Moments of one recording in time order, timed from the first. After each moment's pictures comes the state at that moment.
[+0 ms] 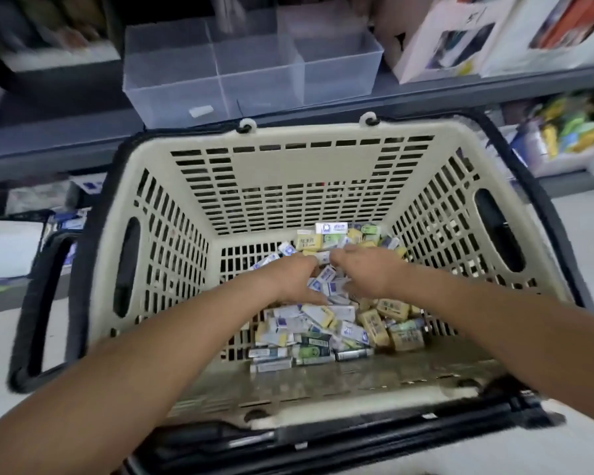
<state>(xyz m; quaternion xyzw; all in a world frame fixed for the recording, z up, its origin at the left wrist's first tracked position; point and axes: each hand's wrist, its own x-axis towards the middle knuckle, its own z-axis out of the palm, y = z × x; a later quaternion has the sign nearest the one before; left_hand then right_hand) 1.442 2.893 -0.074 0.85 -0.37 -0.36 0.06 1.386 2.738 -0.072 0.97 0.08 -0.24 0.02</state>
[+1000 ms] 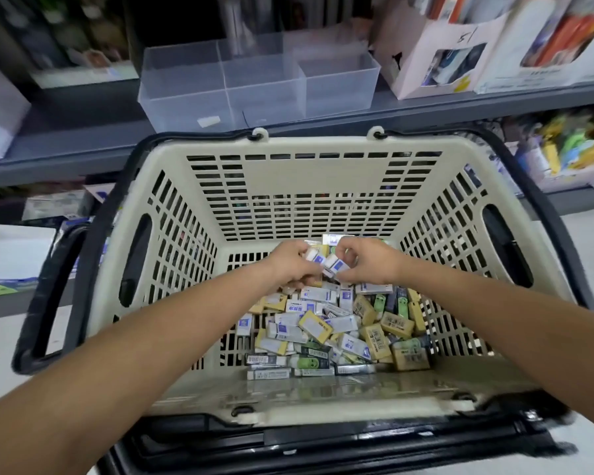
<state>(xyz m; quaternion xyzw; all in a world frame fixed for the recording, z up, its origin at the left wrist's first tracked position) 1.451 2.886 -0.079 0.79 -0.04 -0.41 0.46 1.397 2.716 -0.076 0.92 -0.02 -0.21 -0.33</state>
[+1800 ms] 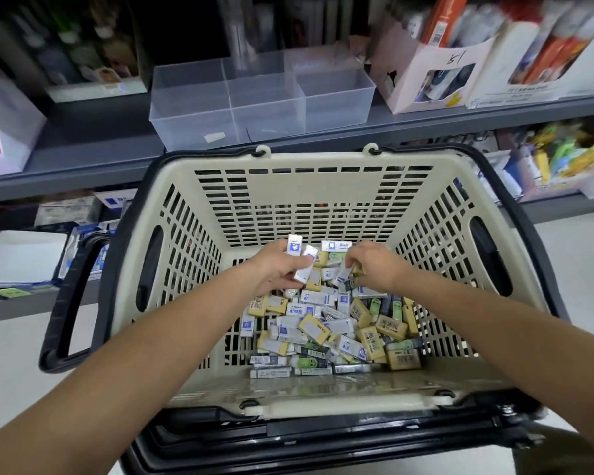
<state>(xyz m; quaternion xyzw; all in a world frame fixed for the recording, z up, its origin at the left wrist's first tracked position) 1.458 2.901 -0.060 0.70 0.06 -0.42 0.57 1.392 2.701 -0.076 0.97 0.00 -0.20 -0.12</state>
